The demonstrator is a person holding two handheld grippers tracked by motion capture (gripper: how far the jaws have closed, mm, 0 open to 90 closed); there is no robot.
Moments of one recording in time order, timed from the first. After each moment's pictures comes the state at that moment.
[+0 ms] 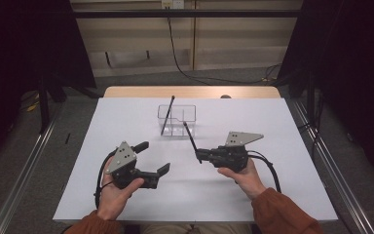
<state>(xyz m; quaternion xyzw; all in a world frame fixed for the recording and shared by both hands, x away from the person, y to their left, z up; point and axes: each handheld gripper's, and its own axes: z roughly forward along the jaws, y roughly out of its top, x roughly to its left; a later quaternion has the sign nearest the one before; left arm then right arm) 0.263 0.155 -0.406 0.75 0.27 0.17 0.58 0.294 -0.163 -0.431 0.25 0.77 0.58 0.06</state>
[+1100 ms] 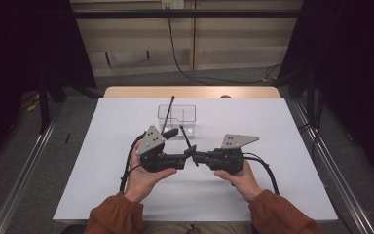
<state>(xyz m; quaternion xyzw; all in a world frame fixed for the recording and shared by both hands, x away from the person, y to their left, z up) 0.291 0.091 -0.389 0.73 0.25 0.15 0.61 0.292 -0.154 -0.438 0.25 0.77 0.59 0.05</state>
